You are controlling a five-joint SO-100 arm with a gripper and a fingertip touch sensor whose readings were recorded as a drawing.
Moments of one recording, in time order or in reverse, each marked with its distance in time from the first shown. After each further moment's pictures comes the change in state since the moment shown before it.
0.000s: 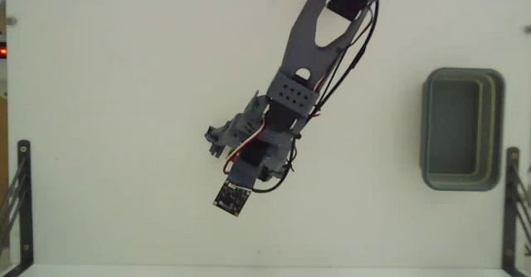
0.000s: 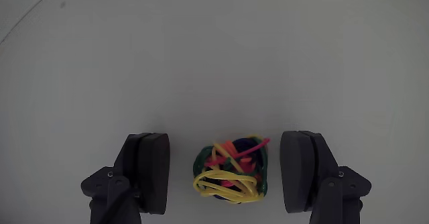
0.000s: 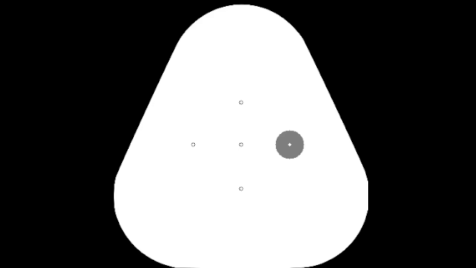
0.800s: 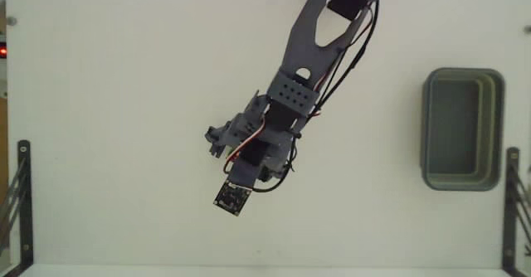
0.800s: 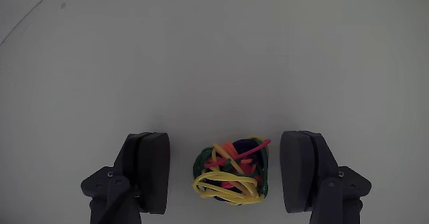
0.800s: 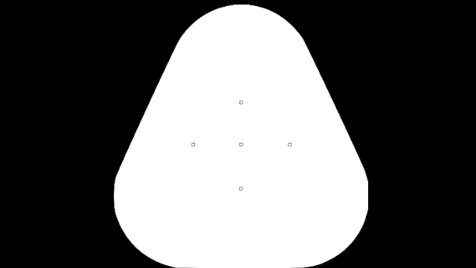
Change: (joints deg) arm 0.0 0.0 0.1 -0.6 -0.1
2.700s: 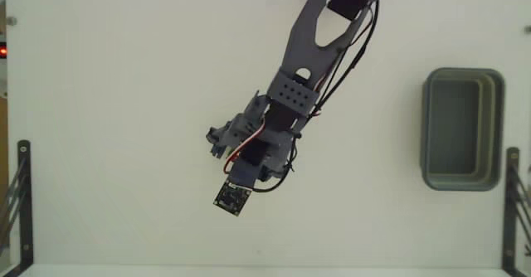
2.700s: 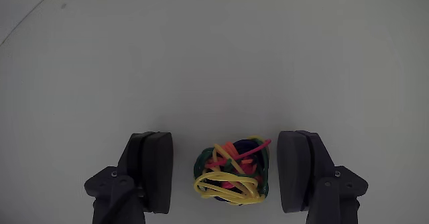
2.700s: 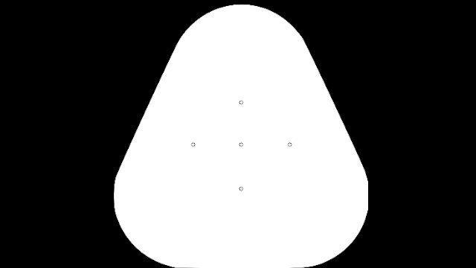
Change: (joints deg) arm 0.0 0.0 0.0 0.0 0.1
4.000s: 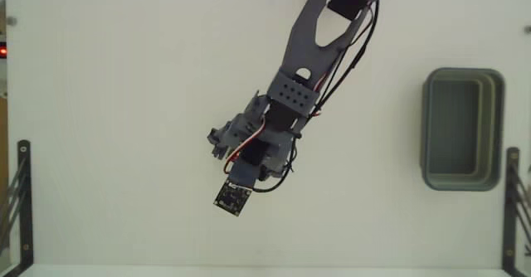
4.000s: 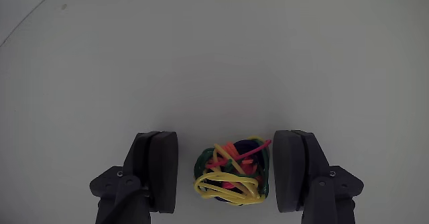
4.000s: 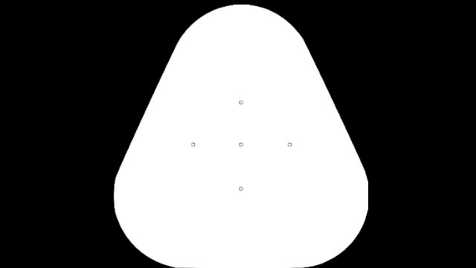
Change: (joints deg) arm 0.0 0.0 0.0 -0.1 0.0
